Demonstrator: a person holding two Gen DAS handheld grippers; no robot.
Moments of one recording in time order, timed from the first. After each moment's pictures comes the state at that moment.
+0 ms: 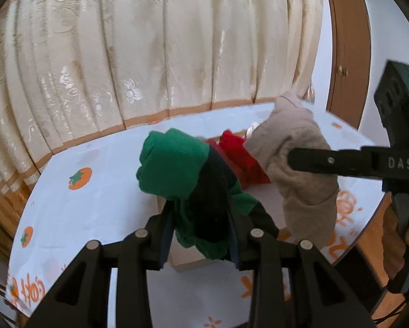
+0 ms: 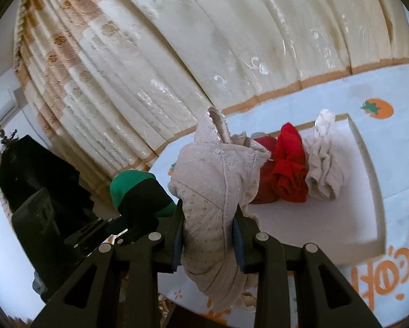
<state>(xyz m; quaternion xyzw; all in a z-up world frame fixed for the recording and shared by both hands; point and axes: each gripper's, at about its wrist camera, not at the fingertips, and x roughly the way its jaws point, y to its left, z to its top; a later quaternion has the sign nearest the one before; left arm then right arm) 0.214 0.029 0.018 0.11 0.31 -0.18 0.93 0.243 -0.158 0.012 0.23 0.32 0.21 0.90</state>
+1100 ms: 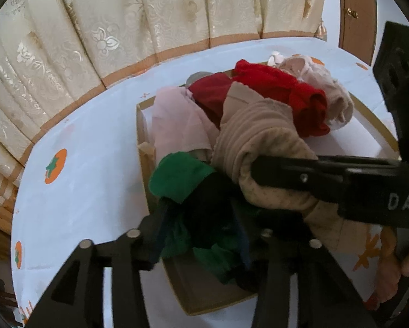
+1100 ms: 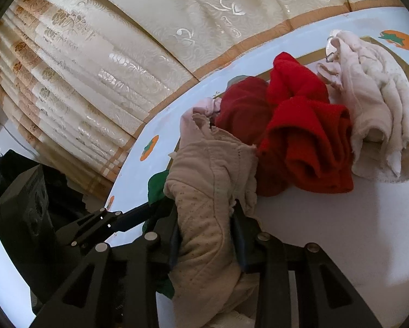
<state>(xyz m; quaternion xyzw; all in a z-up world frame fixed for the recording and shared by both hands) 0.301 0.011 -0.055 0.19 0.42 -0.16 0.88 0.326 -0.129 -0.084 0.27 0.38 0.20 0.86</state>
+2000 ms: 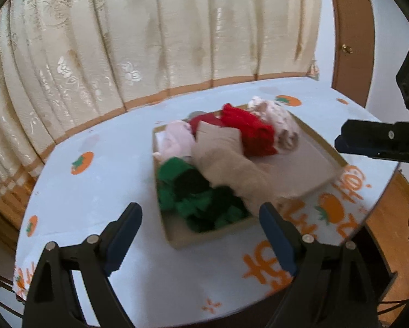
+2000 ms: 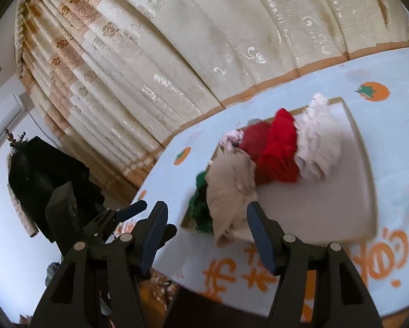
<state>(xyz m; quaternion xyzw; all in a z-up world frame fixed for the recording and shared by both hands) 0.201 0.022 0.004 0.13 0.35 -0.16 0.92 0.209 -0.188 0.004 0.25 0.33 0.24 0.88</state>
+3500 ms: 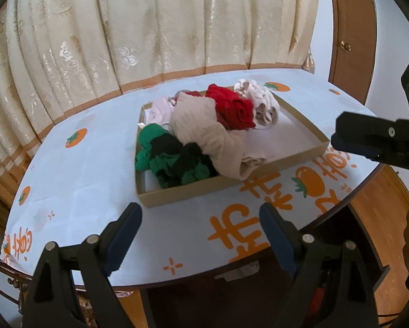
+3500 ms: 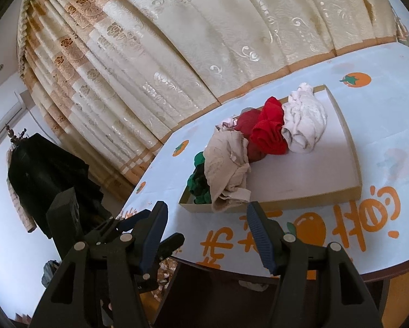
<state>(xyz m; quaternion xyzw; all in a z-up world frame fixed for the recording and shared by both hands) 0.151 0.007 -0.020 0.11 0.37 -0.15 0.91 0.162 -0.191 -0.015 0.25 0.32 0.23 0.89</state>
